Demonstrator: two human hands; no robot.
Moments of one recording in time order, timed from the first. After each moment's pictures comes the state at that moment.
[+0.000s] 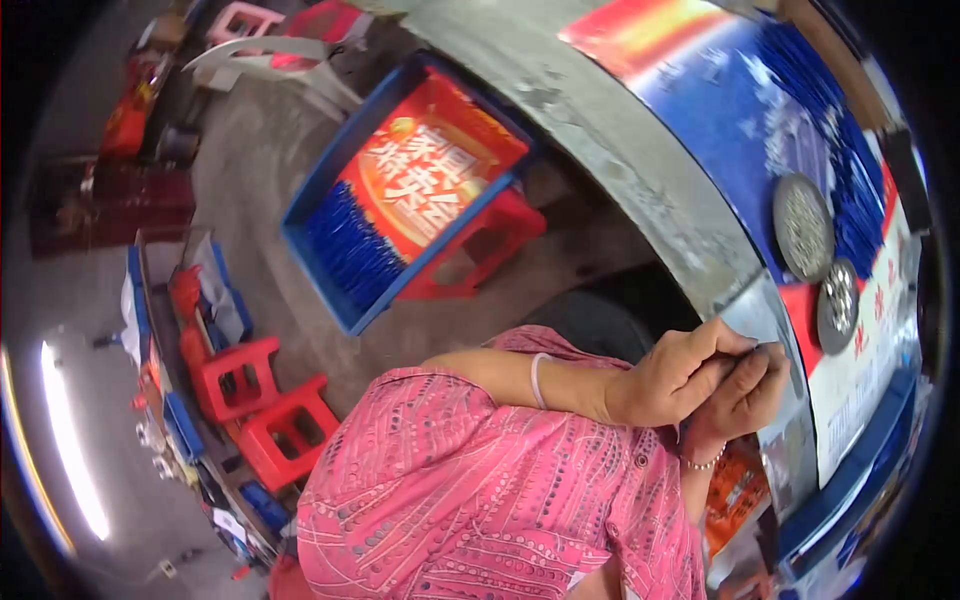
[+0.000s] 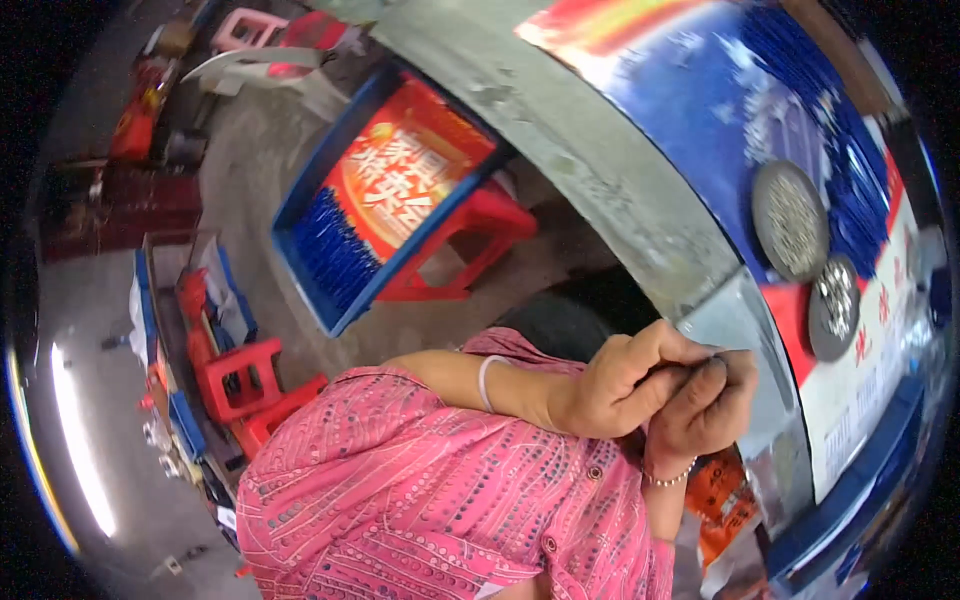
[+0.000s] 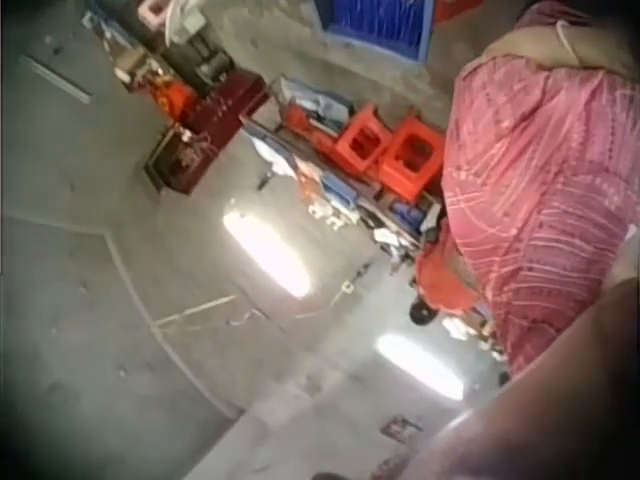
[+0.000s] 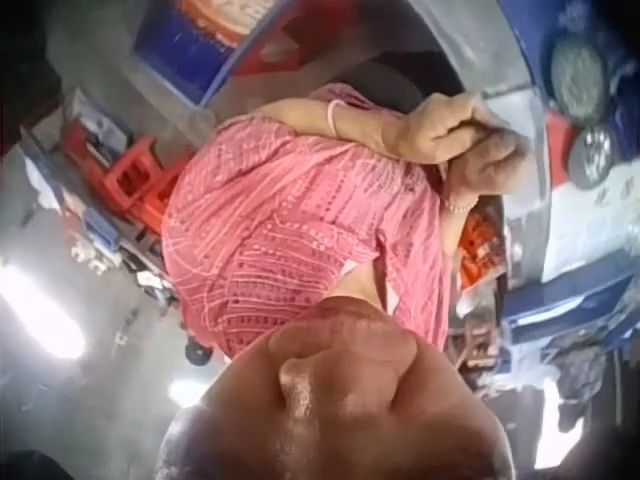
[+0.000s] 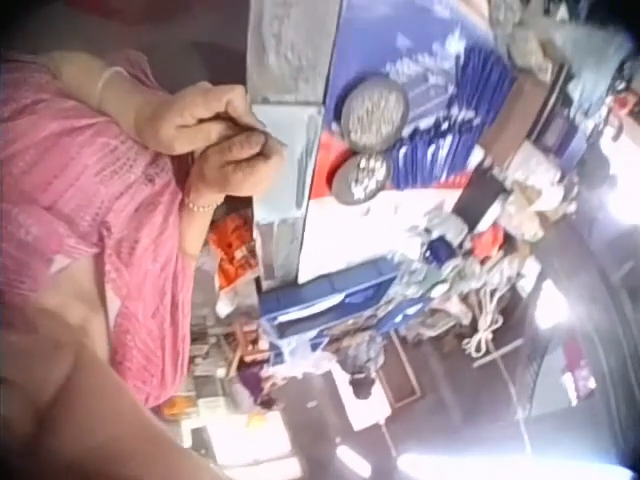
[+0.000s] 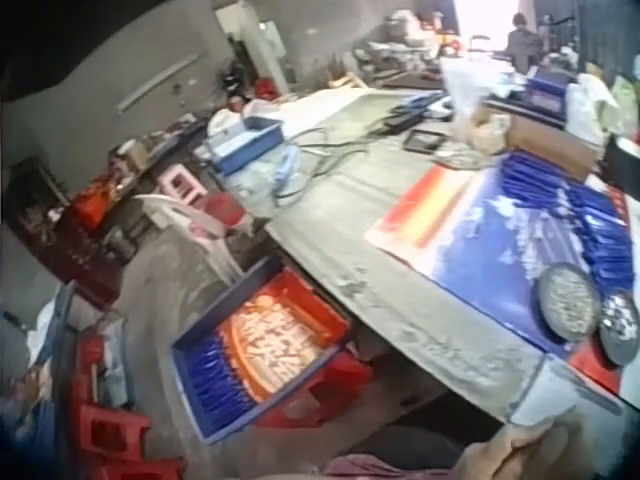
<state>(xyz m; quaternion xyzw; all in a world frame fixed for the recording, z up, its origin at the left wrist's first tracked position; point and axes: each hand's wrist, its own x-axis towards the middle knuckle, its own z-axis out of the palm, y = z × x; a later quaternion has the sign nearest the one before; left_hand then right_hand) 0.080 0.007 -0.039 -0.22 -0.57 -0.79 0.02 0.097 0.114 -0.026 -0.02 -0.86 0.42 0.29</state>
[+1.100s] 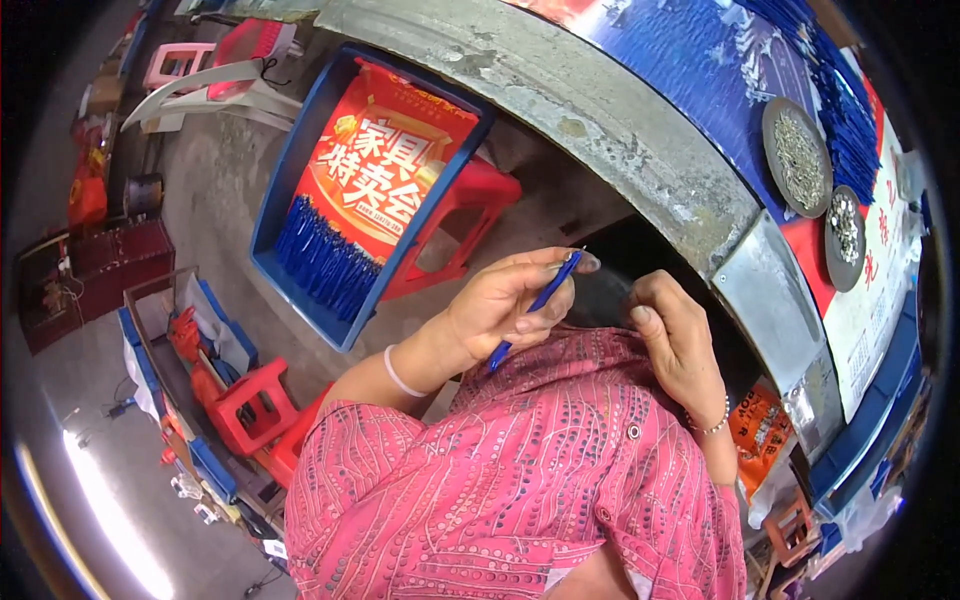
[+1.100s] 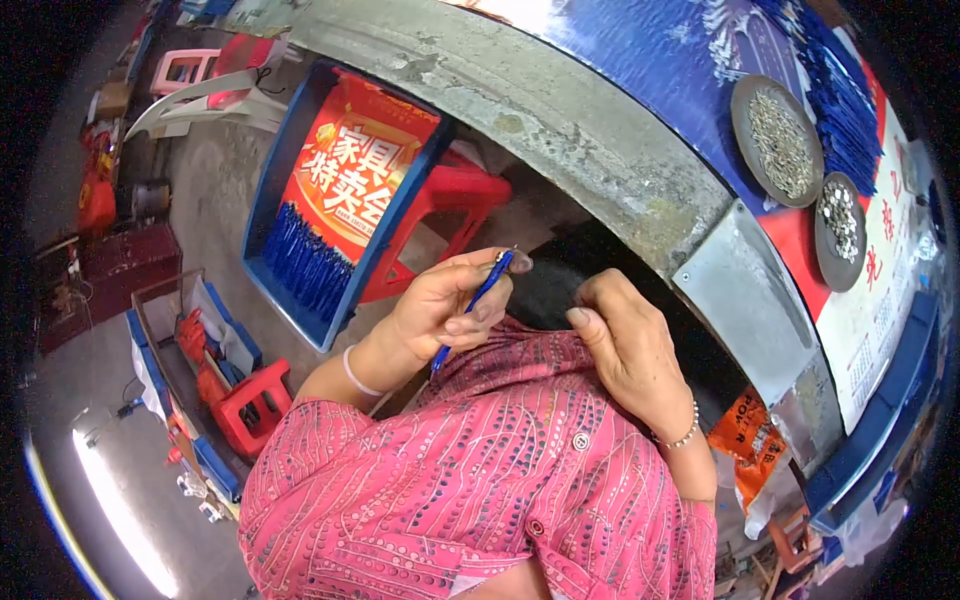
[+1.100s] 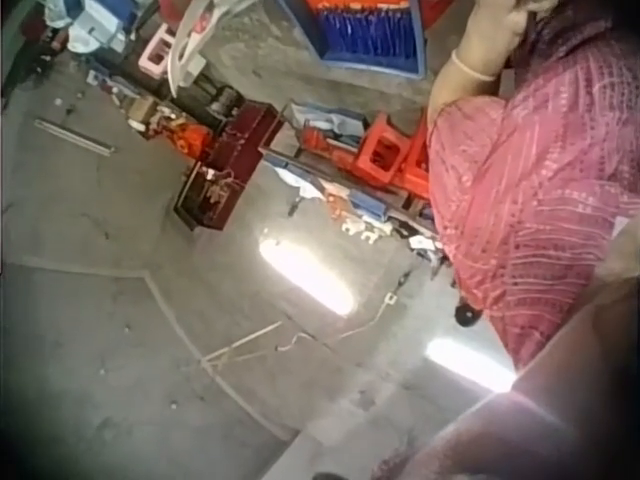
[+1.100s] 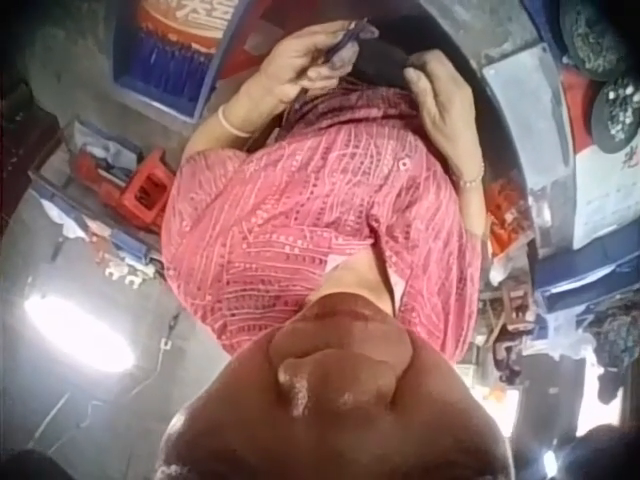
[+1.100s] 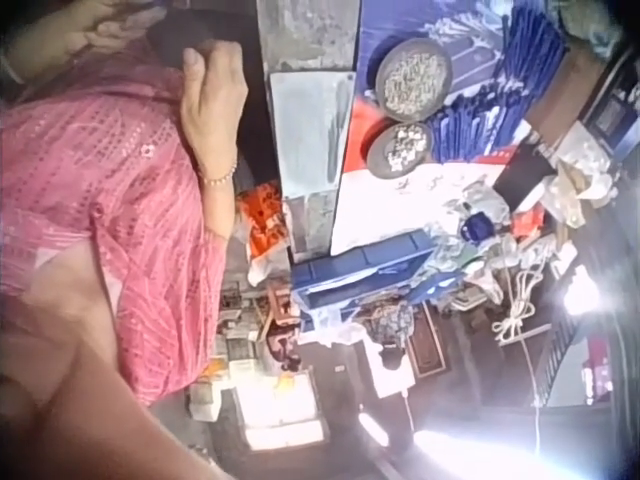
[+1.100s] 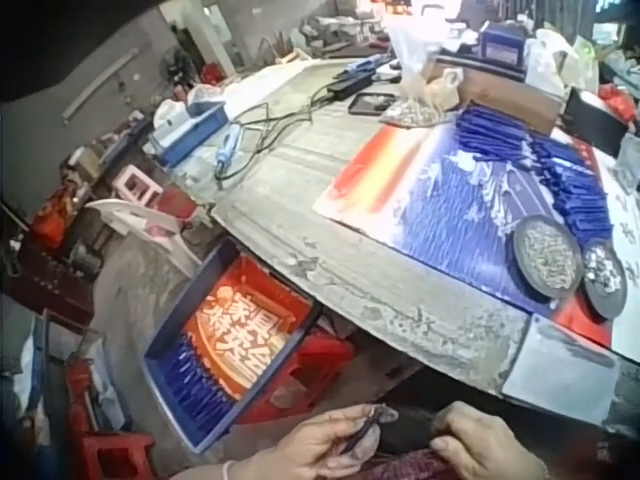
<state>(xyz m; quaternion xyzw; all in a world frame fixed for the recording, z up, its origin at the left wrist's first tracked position) 0.062 -0.139 -0.060 0.16 -0.15 -0.86 -0.46 0.085 0.090 -0.032 0.13 -0.83 0.53 -0.14</state>
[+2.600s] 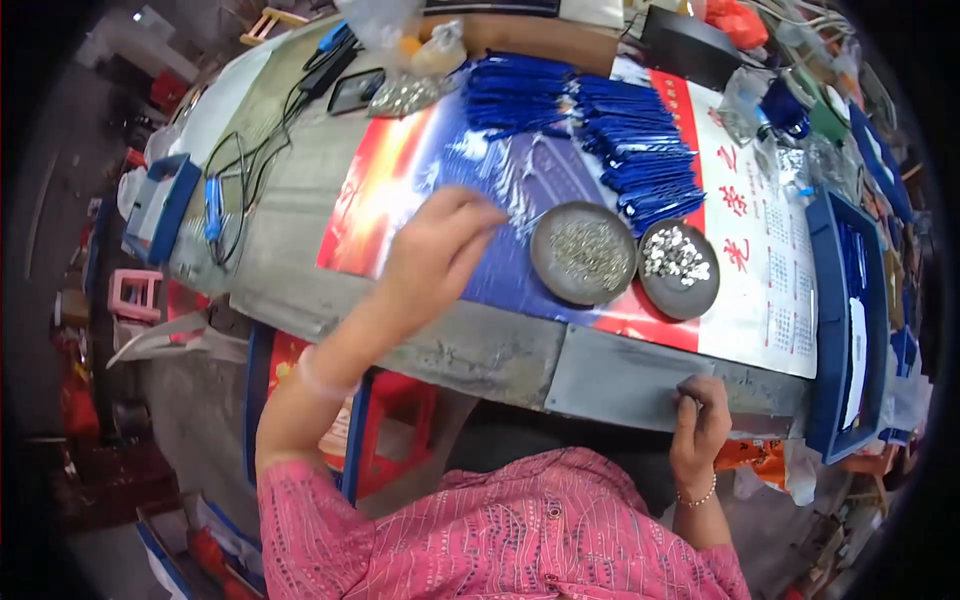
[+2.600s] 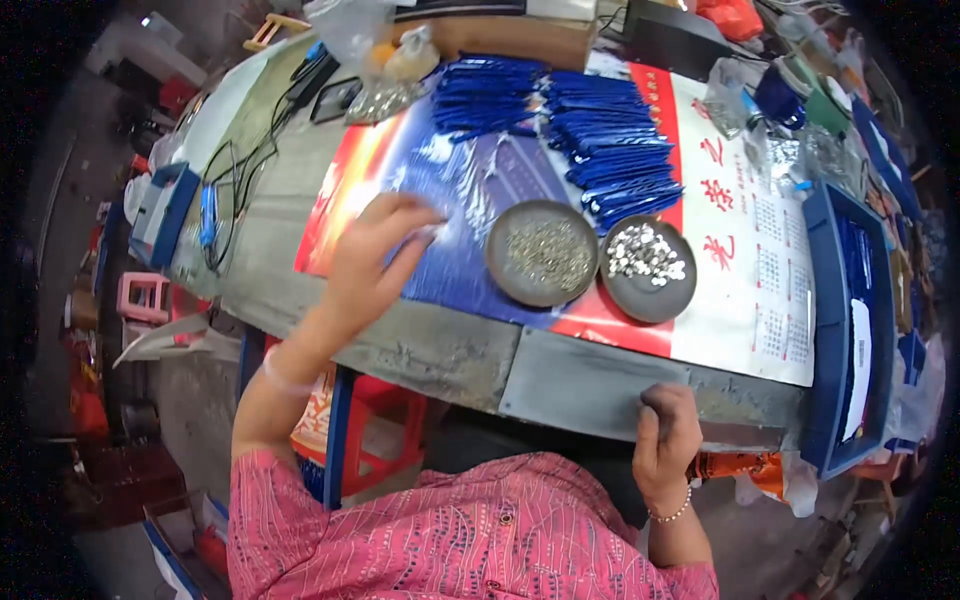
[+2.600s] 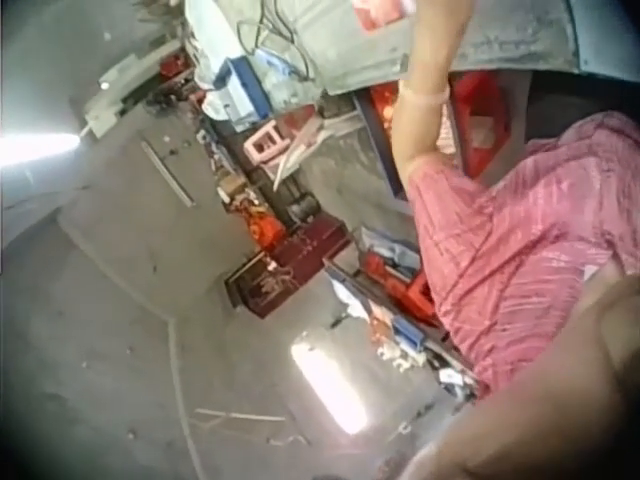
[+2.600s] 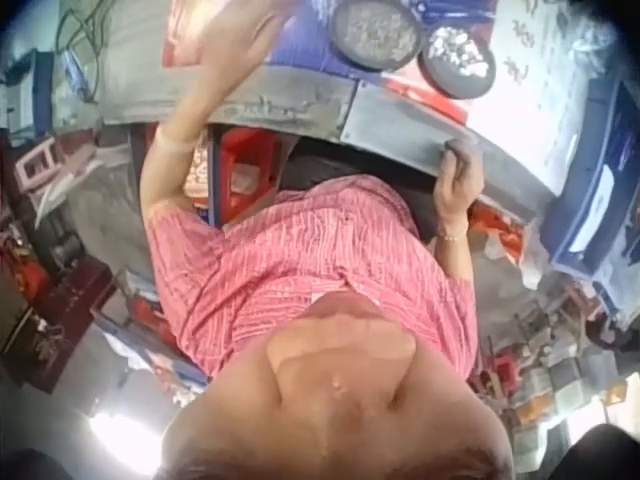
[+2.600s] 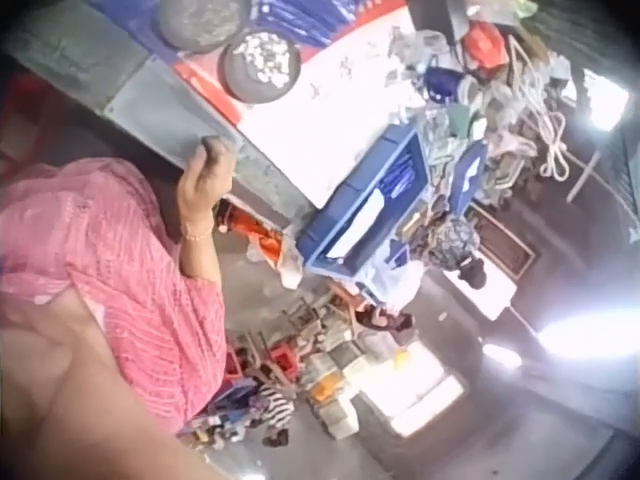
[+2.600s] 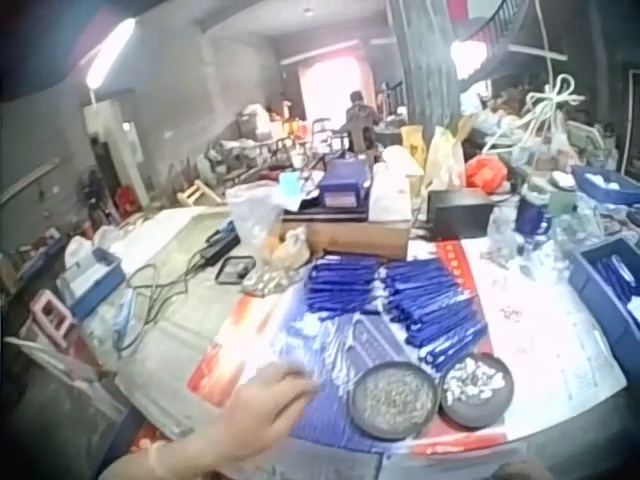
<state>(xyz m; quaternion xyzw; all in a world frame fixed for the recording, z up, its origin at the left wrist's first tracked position) -0.148 0.001 0.018 -0.50 -0.77 -0.38 0.08 0.141 0.211 -0.022 -0.13 -0.85 0.43 0.26</state>
